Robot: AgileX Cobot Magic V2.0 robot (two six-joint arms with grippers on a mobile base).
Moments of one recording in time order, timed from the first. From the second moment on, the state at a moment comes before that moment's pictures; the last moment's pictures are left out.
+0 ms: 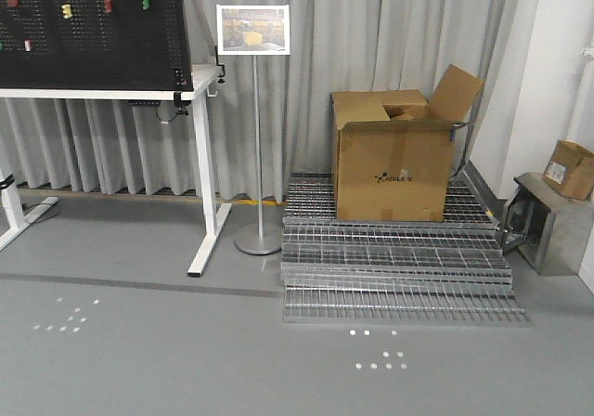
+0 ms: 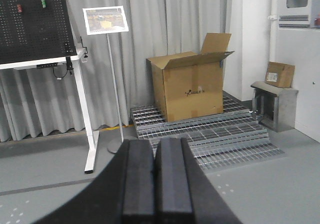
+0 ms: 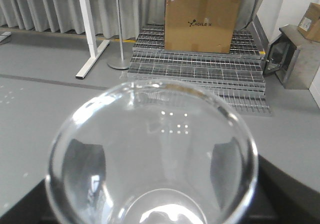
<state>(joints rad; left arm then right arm) -0.26 -0.01 0.03 -0.03 0.01 0.09 0.27 0.49 -0.42 -0.53 0.40 0.48</state>
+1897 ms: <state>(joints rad) -0.26 -0.01 0.03 -0.03 0.01 0.09 0.27 0.49 -0.42 -0.53 0.40 0.48</state>
